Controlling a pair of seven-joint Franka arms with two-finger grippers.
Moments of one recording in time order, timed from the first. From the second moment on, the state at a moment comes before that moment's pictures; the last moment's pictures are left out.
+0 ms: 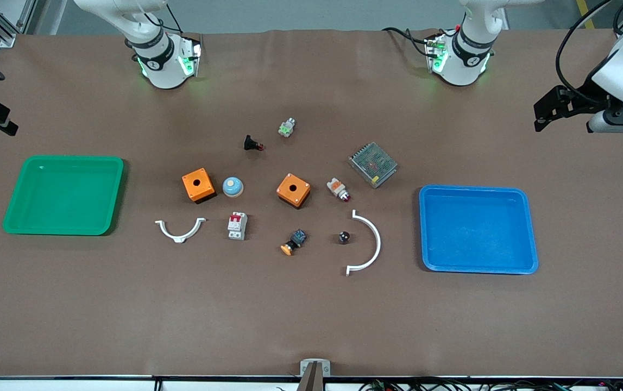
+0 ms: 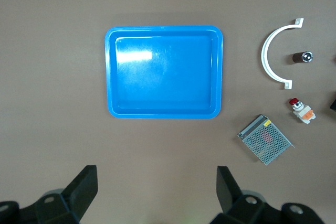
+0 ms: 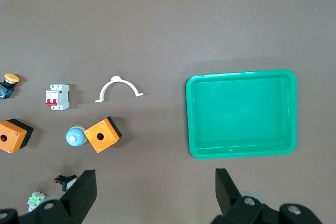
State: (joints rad) left arm 0.04 -0.07 -0.18 -1.59 0.01 1.54 -0.08; right arm 0.02 -0.04 -0.11 -1.50 0.02 1.49 0.00
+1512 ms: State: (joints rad) left arm -0.37 0.58 -0.18 -1.40 0.08 1.98 -0.57; right arm 0.07 0.09 -0.10 -1.50 0.02 1.55 0.00
